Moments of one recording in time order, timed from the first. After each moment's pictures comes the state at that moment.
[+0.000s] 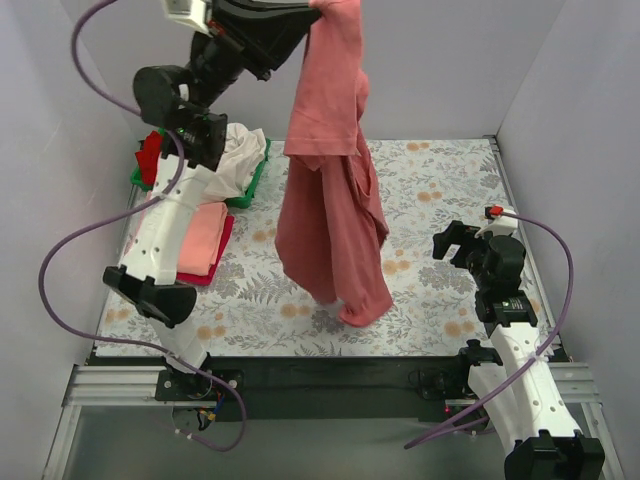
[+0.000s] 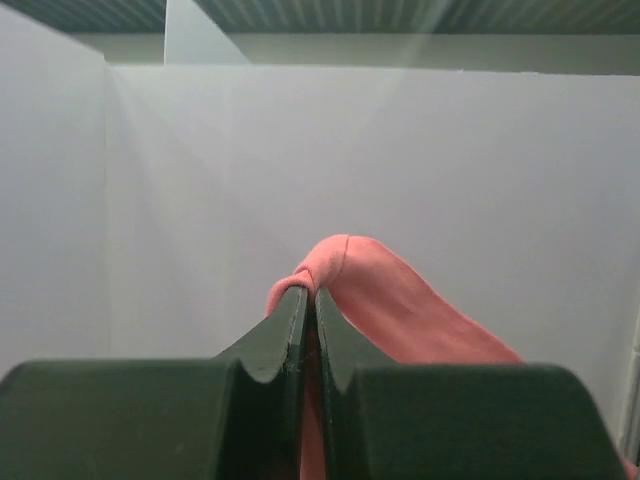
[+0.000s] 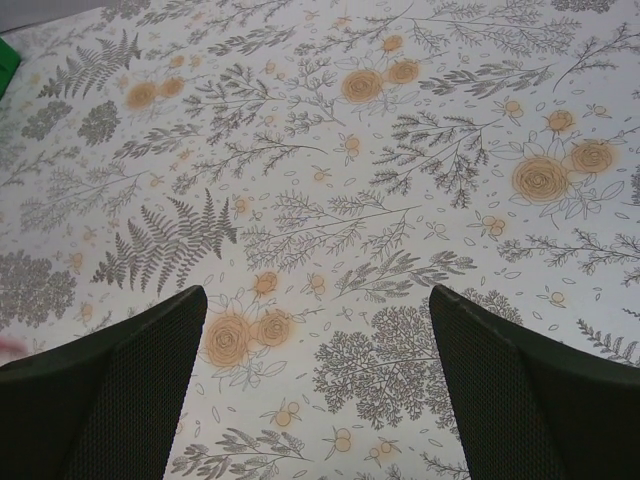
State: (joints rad) left arm -0.40 1.74 2.28 0.55 0.65 -0.87; right arm 0.04 0.66 0.47 -0.12 -0.07 0.26
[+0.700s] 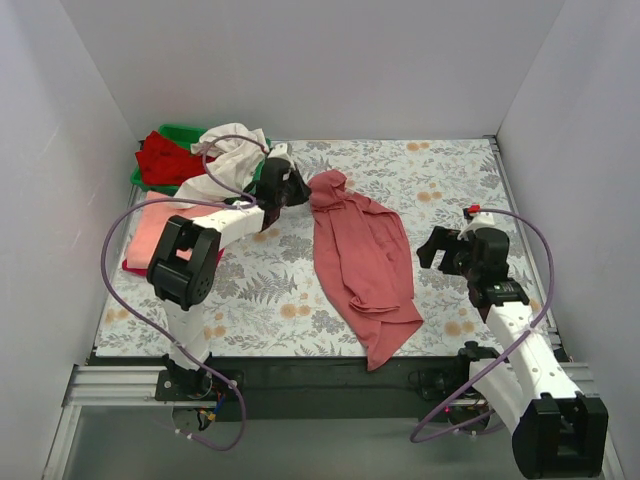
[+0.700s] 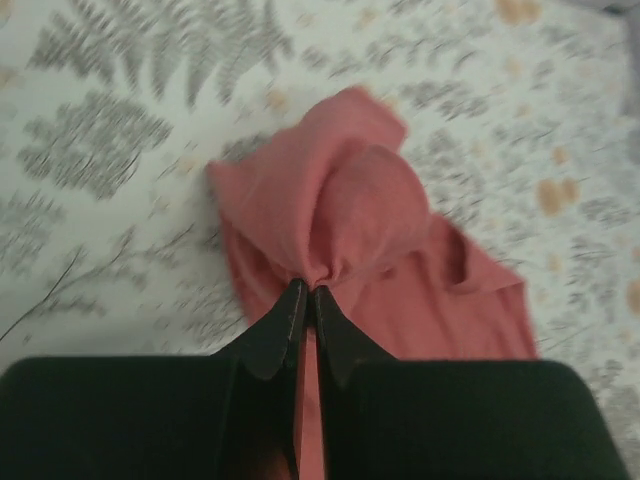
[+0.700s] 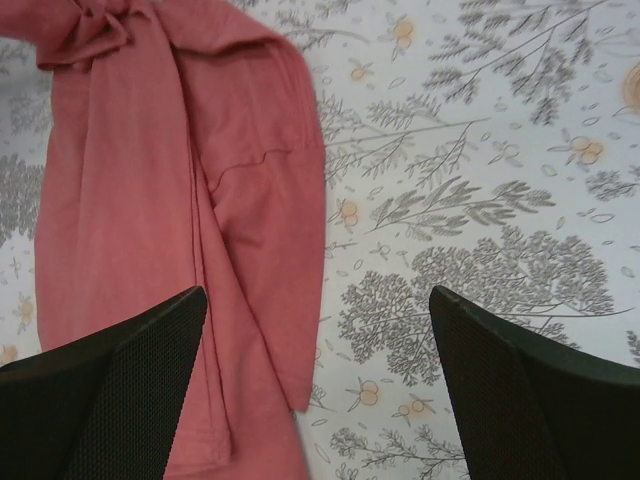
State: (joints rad) left arm -0.45 1.94 1.33 0.20 0.01 -0.56; right arm 0.06 0.82 0.49 -0.17 -0.18 0.26
